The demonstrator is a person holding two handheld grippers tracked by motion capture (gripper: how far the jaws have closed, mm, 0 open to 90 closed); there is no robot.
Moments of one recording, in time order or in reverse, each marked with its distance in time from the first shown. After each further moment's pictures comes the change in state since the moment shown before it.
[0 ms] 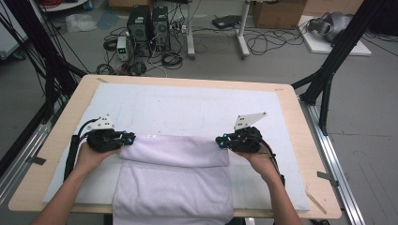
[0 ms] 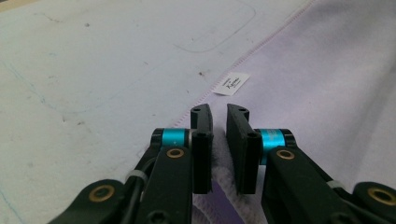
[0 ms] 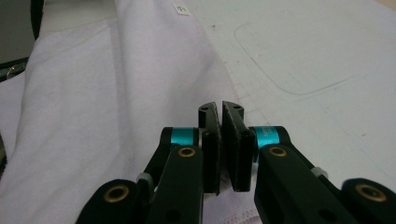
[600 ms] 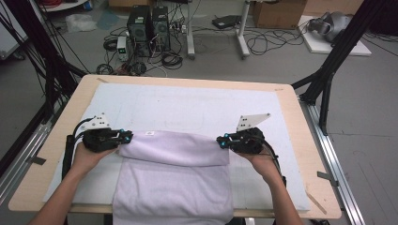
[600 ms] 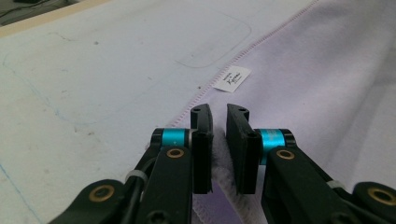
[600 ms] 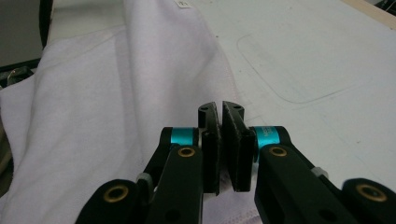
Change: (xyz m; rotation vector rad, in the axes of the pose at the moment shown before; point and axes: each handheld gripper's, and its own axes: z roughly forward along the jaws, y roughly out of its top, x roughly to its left) left arm -0.006 0.001 -0.014 -0.037 -0.001 0.003; right arm 0.008 0.002 -0.010 -0.027 -0.005 -0.023
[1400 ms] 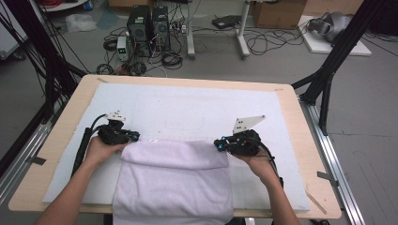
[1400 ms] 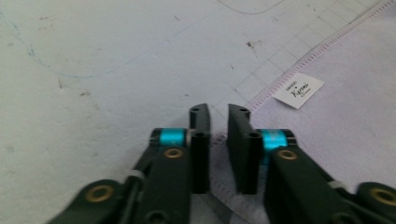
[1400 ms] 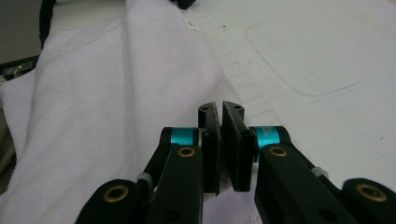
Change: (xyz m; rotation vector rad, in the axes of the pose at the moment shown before) left arm 0.032 -0.004 0.050 0.215 0.021 -0.127; right arm 0.000 -0.005 0.012 0.019 0.020 0.011
